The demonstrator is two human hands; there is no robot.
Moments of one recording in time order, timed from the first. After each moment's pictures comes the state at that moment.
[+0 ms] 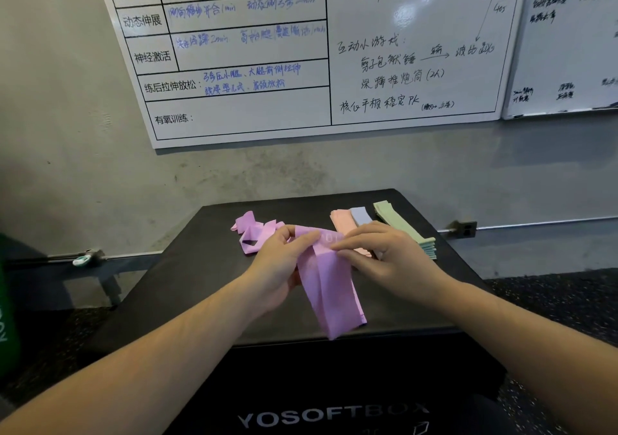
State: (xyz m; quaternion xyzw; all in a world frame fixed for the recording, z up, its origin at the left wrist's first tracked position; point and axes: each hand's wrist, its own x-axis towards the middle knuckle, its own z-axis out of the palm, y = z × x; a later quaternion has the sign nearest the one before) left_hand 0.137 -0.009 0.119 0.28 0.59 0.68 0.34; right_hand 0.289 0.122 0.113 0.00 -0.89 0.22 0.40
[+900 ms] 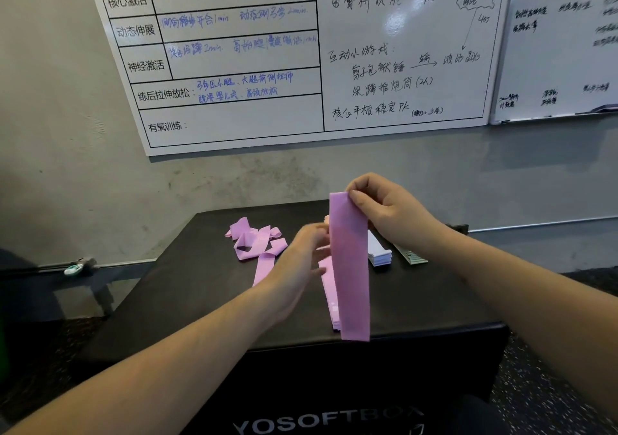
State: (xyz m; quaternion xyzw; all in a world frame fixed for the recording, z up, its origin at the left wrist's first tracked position) left_hand 0.169 0.002 0.126 0.36 0.63 0.61 0.32; right_hand 0.289 0.135 0.178 -0.10 -0.85 0.39 0.35
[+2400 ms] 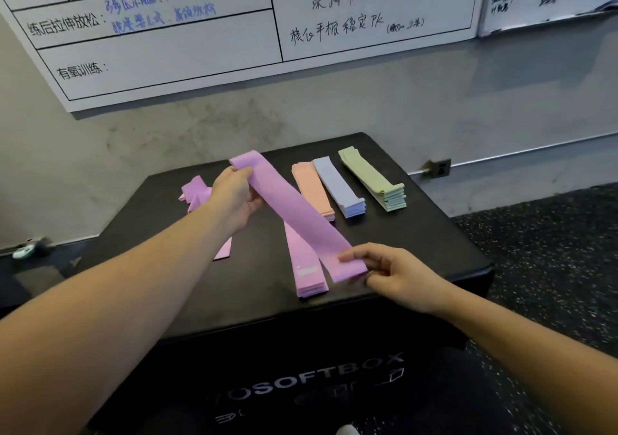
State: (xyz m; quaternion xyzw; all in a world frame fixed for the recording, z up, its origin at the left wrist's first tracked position) left_hand 0.056 0.126 0.087 0.17 0.62 0.72 0.27; right_hand 0.337 0.197 -0.001 -0.14 -0.81 0.54 0.17
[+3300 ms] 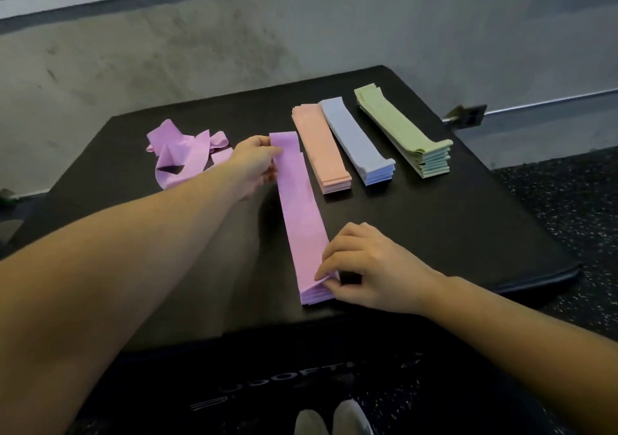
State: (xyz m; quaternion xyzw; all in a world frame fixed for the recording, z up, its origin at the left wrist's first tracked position) left_hand -0.030 0.223 -0.010 0.21 0.77 0.52 0.29; right_hand 0.239 0.241 -0.058 0.01 -0.96 0.22 0.15
